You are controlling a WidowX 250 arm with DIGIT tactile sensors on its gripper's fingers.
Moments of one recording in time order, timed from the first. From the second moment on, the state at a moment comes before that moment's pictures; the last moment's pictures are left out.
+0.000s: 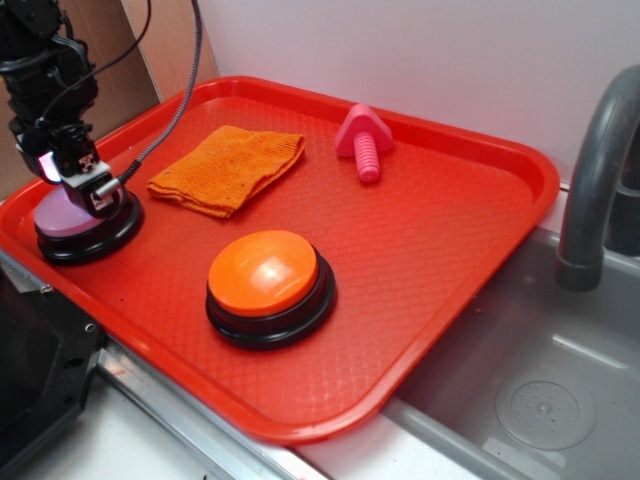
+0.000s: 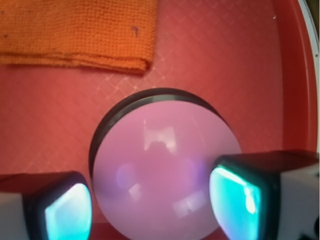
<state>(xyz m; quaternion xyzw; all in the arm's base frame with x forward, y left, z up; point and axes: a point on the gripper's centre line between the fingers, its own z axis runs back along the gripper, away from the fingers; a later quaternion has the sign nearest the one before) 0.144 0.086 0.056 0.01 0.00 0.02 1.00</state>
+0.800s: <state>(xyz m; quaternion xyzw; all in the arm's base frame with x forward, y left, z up) 0.145 0.082 0.059 0.01 0.01 0.01 1.00</state>
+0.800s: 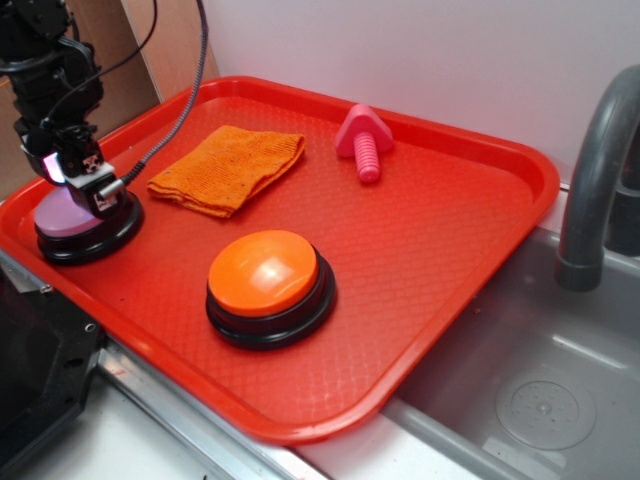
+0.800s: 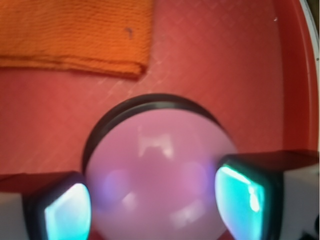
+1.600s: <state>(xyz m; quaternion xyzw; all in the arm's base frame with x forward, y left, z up) 0.154 0.083 0.093 0.01 -0.02 0.04 1.00</state>
